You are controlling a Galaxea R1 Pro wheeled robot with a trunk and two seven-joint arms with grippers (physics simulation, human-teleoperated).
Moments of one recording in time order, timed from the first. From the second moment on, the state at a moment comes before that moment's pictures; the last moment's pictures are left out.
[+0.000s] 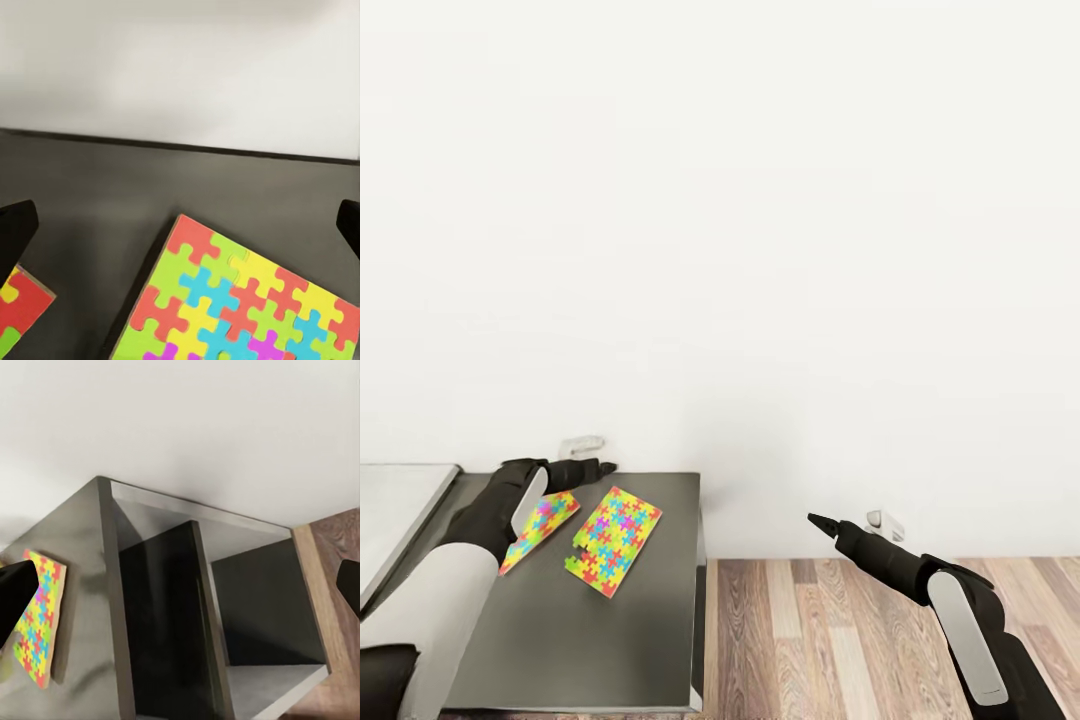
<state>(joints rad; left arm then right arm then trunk) -0.85 0.16 0.04 -0.71 0.17 0.64 -0.25 -0.28 -0.08 -0.14 -1.42 -0.72 0.82 0.15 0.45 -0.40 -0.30</state>
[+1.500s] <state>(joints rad) -0.86 0.15 -0.08 -0.61 0.13 0.51 -0.40 -0.28 -0.08 -0.14 -1.42 -0.72 0.82 0.15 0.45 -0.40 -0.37</state>
